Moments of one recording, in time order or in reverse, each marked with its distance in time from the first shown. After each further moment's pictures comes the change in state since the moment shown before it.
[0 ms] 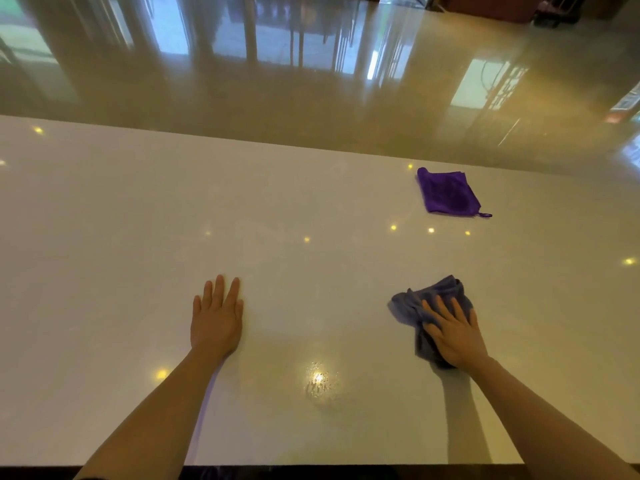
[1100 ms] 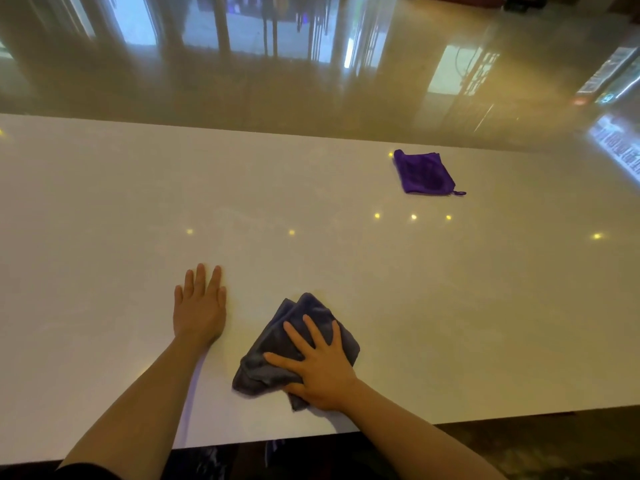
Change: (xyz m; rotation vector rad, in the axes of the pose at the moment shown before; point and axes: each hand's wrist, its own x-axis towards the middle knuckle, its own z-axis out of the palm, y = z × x) left_hand 0.000 -0.001 0.001 0.012 0.007 0.034; right_hand -0.085 -0.184 0.012 -0.307 0.058 -0.457
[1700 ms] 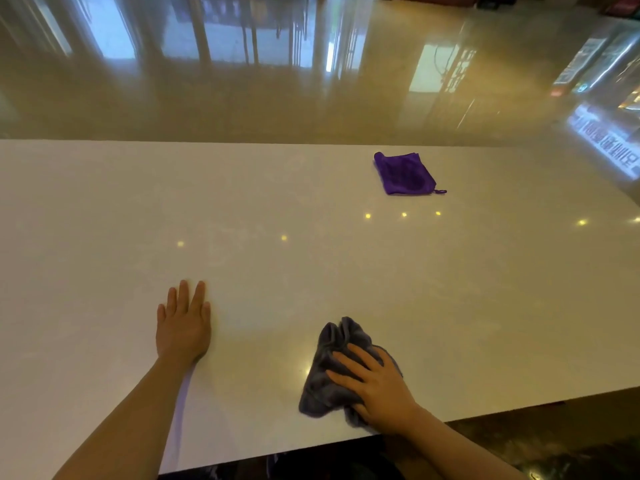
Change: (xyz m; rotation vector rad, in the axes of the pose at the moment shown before) left_hand 0.001 -0.002 0.001 -0.003 0.009 -0.014; right_hand -0.059 0.068 0.054 0.265 0.288 -0.052
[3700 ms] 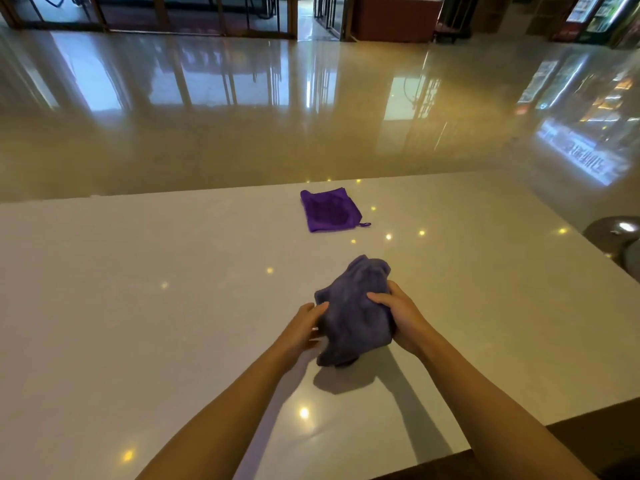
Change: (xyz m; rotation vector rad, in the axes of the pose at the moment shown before) left_hand -0.049 0.355 0.006 -1.224 -0.666 0.049; right_hand -0.008 0.222 -0.119 1.723 0.327 0.744
